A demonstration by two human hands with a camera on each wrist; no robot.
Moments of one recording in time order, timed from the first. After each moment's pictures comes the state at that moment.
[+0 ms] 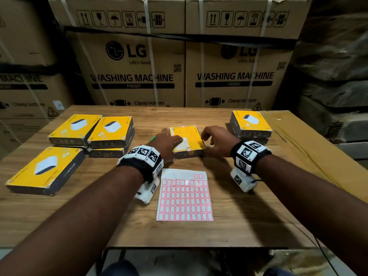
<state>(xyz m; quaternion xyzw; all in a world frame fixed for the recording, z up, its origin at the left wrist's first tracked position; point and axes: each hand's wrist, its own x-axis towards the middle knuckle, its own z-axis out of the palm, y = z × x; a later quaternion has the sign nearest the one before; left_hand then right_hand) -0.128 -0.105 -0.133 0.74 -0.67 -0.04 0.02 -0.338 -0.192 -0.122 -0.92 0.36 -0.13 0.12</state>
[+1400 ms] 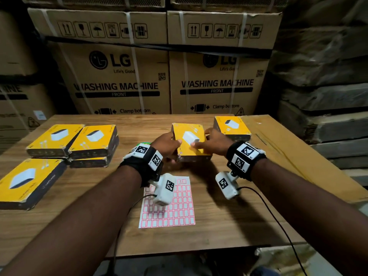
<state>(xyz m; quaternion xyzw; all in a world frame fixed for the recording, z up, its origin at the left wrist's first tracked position) -0.184 -0.127 -0.114 0.66 -0.52 -0.40 0.37 -0.366 -0.187 -0.104 -0.76 0.52 -0.18 0.35</state>
